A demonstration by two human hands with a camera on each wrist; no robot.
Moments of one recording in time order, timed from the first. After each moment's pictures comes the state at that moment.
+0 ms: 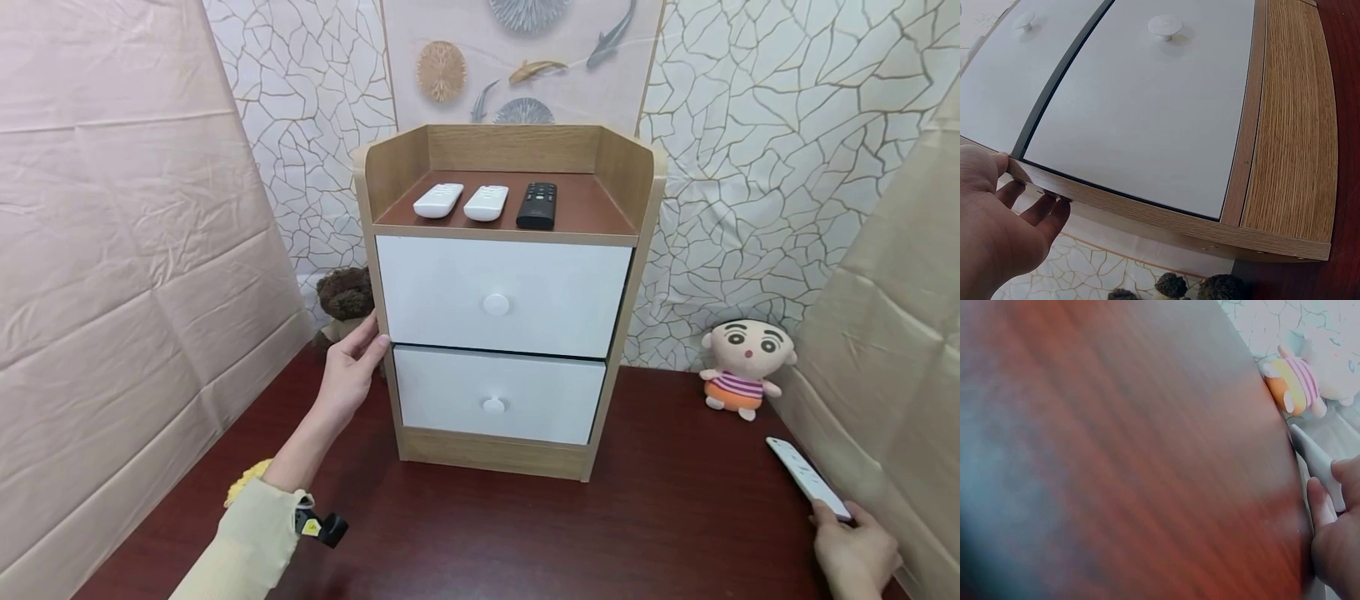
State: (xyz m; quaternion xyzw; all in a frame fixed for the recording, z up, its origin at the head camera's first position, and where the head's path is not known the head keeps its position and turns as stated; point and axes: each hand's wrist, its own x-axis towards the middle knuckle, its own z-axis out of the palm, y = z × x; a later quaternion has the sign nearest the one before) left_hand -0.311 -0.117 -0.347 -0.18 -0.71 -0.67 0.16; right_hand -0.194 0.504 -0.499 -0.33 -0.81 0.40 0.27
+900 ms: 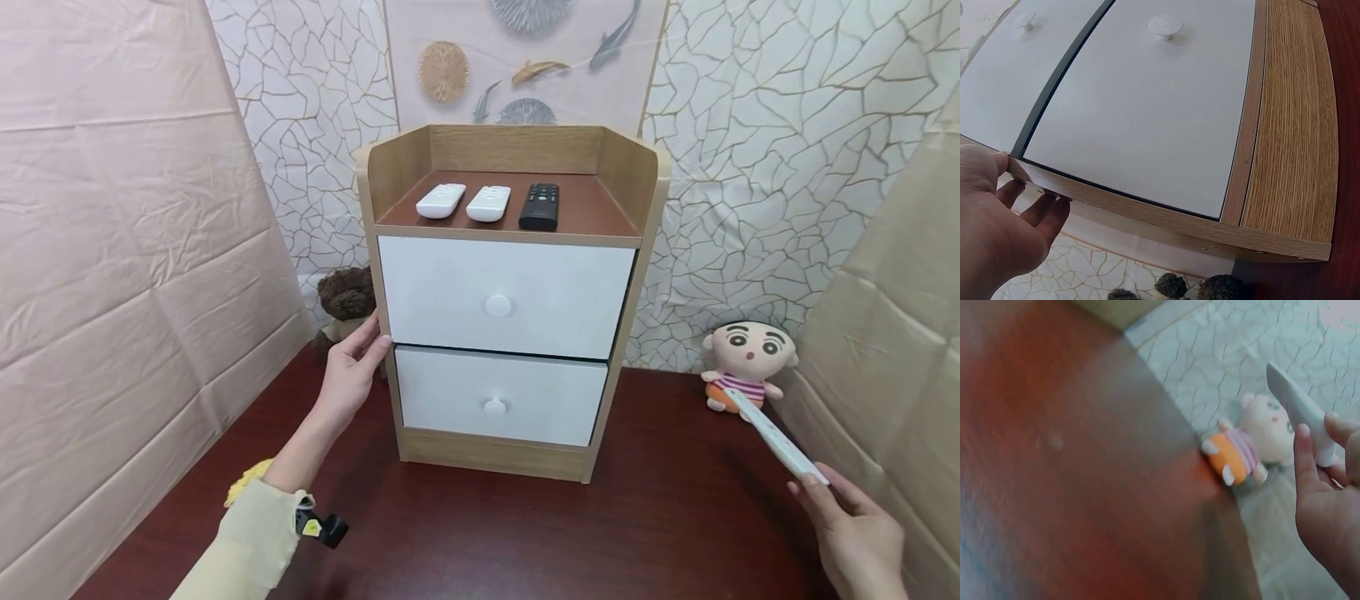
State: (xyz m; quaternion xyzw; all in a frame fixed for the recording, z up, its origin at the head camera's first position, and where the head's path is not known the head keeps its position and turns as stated) left_hand -0.312 -0.117 -0.349 -0.18 -0.71 -0.66 0.16; right_hand -0.186 0.480 -0.461 -0.01 -0.42 0.87 0.24
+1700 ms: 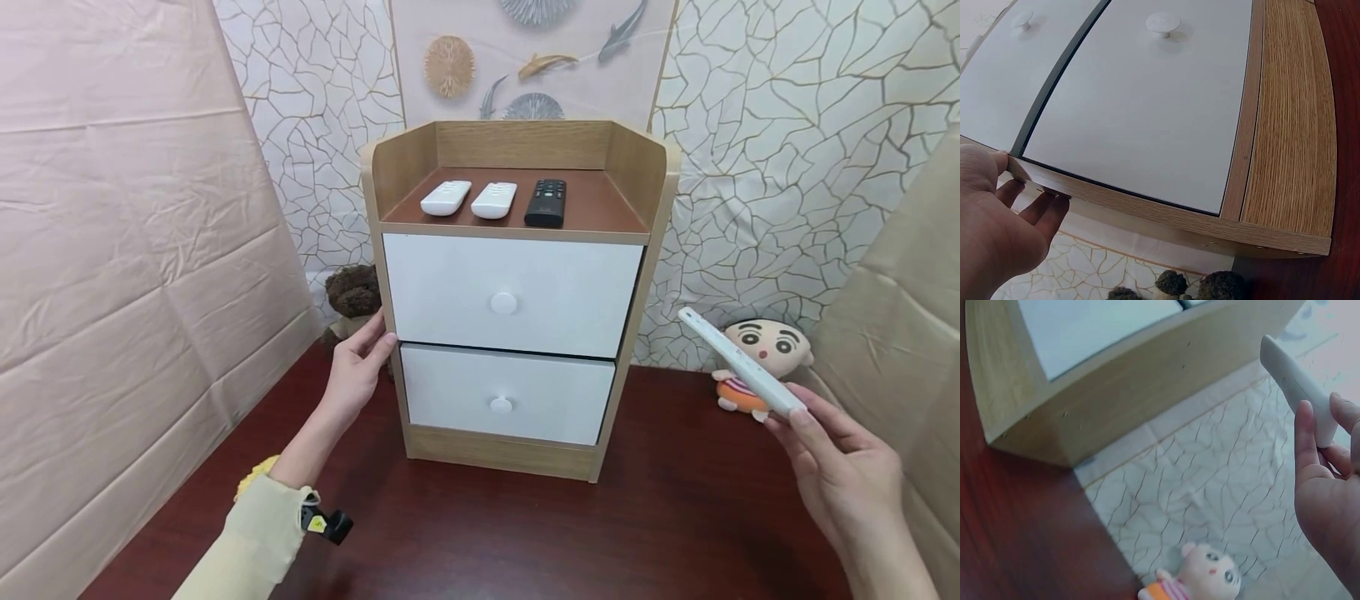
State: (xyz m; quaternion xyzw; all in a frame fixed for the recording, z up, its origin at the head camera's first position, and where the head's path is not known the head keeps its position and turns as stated) left_hand -0.312 -0.118 -0.348 -0.18 -0.71 -0.66 0.16; right_hand -0.199 0.408 -0.365 0.23 -0.36 0.88 0.21
